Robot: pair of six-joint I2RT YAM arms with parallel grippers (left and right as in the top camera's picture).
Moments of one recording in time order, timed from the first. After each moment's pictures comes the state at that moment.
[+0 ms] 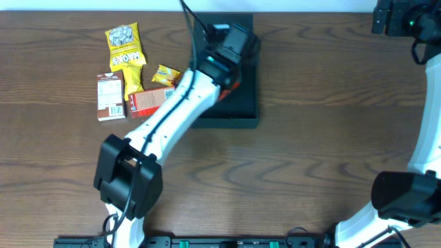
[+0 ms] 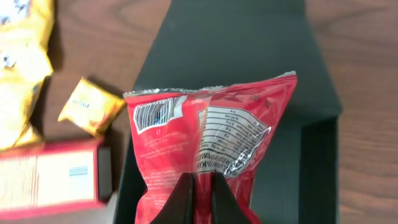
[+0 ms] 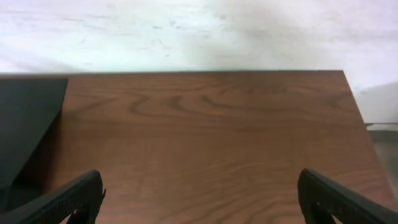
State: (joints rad) left arm -0.61 1.99 1.80 -0.85 -0.42 -0.60; right arm -0.24 1.84 2.10 -0.96 -0.08 -0.13
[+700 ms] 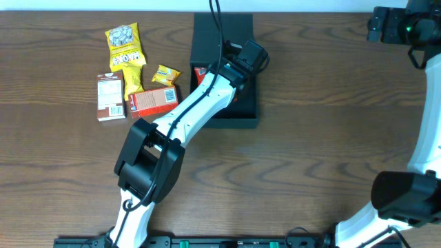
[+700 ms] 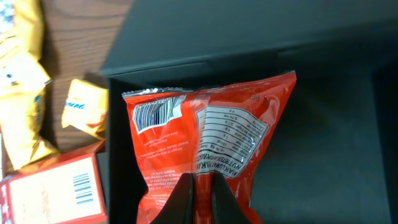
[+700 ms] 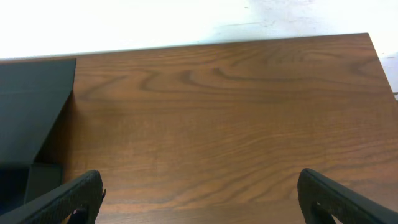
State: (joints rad) left arm -0.64 2.14 1.80 -0.86 -0.48 -0.38; right arm -0.24 1.84 2.10 -1.06 -0.10 -0.08
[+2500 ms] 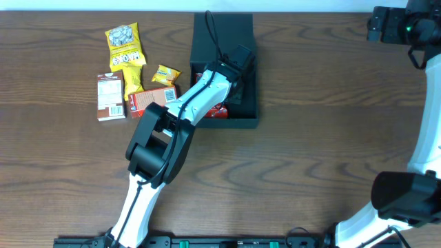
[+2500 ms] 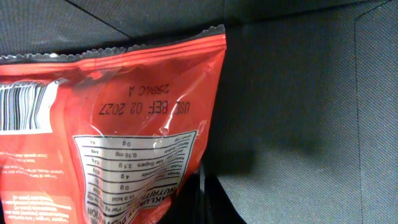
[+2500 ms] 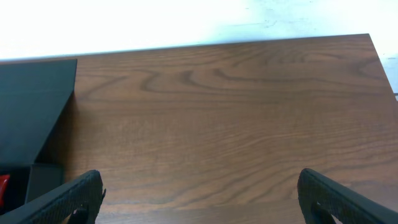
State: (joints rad) left arm -0.57 2.30 1.80 -0.78 -0.17 -0.36; right arm -0.24 1.84 2.10 -1.06 -0.10 -0.08
